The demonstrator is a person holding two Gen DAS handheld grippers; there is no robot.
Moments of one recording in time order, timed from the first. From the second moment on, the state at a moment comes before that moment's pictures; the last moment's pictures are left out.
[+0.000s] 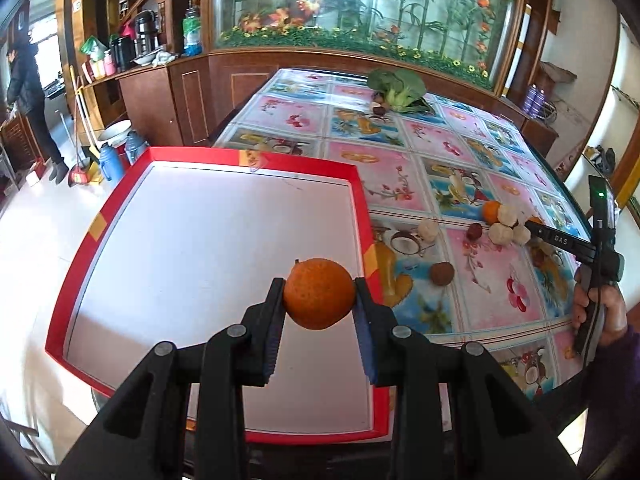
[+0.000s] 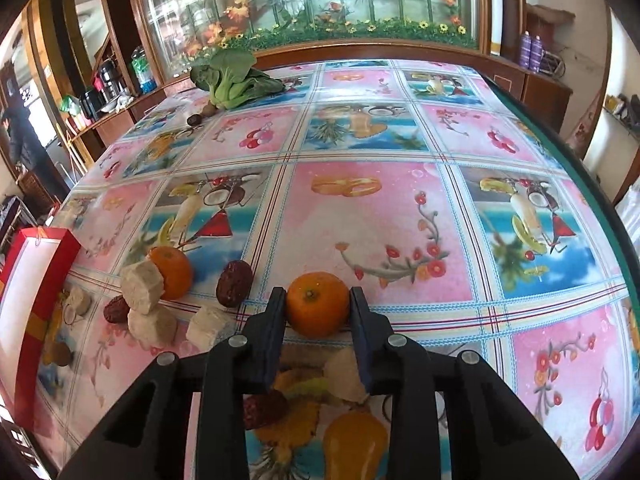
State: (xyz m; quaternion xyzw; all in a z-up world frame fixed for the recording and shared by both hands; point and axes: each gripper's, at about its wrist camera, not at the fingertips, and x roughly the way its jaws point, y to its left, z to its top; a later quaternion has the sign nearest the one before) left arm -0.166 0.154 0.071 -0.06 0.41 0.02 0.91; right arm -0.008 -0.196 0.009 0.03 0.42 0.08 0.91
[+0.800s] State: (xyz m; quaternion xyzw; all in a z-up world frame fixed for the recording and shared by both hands) left arm -0.189 0.211 0.029 -0.05 0.43 0.09 0.90; right arm -0.100 0.051 0.050 0.07 0.40 0.38 0.83
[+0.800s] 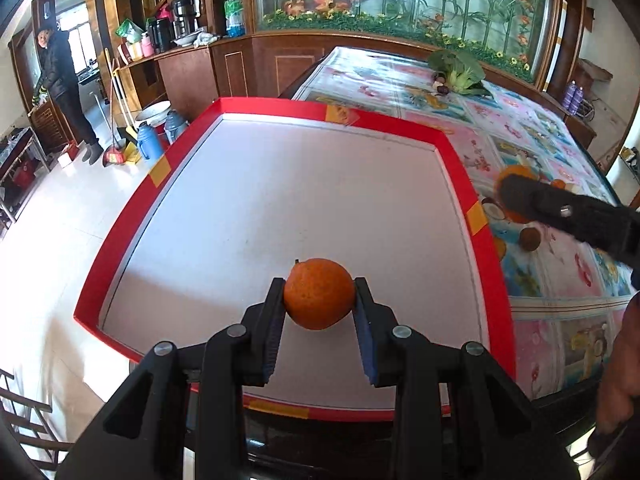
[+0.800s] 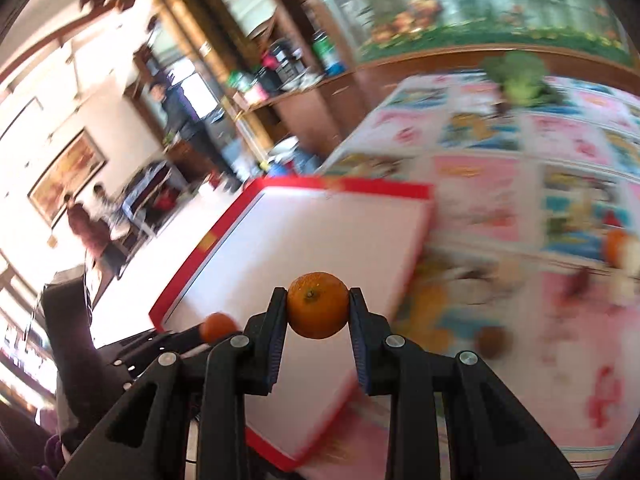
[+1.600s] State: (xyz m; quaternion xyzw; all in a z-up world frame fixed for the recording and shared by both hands) left arm -0.223 0.224 0.063 -0.05 0.37 0.18 0.91; right arm -0.108 0.015 0.045 0.09 0.40 0.34 0.84
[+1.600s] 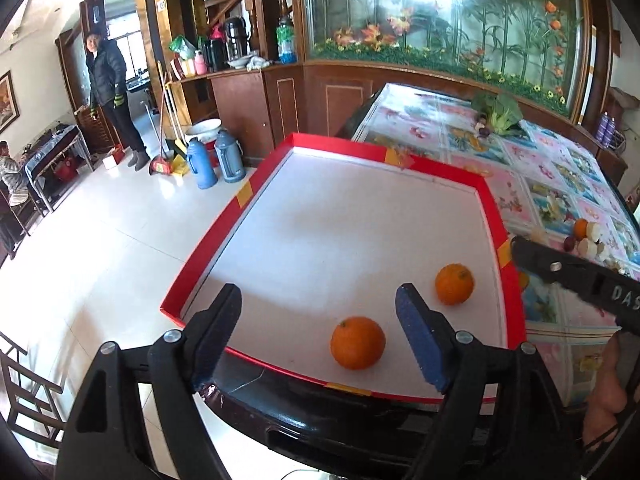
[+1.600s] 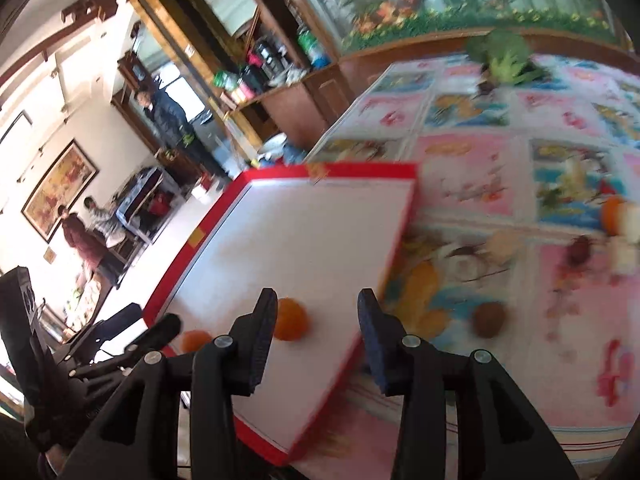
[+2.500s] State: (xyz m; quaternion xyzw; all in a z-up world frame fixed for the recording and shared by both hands) left arm -0.208 0.063 0.044 0.07 0.41 0.03 0.91; right arm -0.110 -0.209 0.044 0.15 0.34 0.17 0.91
